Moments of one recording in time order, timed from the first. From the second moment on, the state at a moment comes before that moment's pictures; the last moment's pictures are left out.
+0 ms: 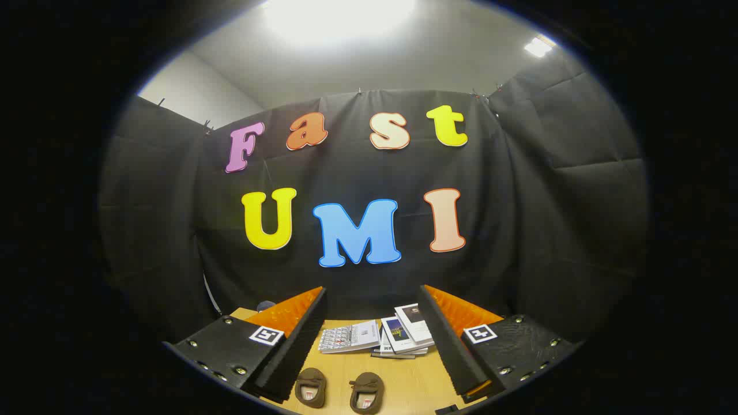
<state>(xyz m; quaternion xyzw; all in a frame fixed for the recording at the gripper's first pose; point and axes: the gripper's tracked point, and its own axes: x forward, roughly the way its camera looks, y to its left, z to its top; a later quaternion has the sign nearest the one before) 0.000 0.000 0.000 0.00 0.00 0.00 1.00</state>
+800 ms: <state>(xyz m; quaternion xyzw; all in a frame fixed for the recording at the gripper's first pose) 0.018 -0.005 -0.008 0.01 -0.01 -0.01 1.00</state>
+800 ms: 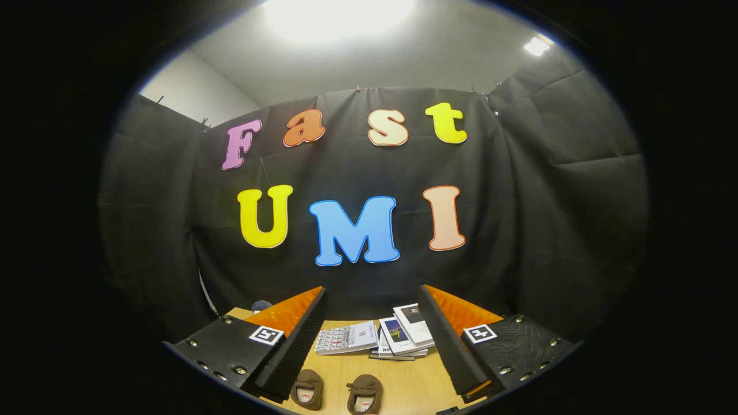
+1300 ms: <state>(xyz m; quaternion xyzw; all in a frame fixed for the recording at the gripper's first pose) 0.029 -0.009 -0.024 0.02 -0.01 -0.02 1.00</state>
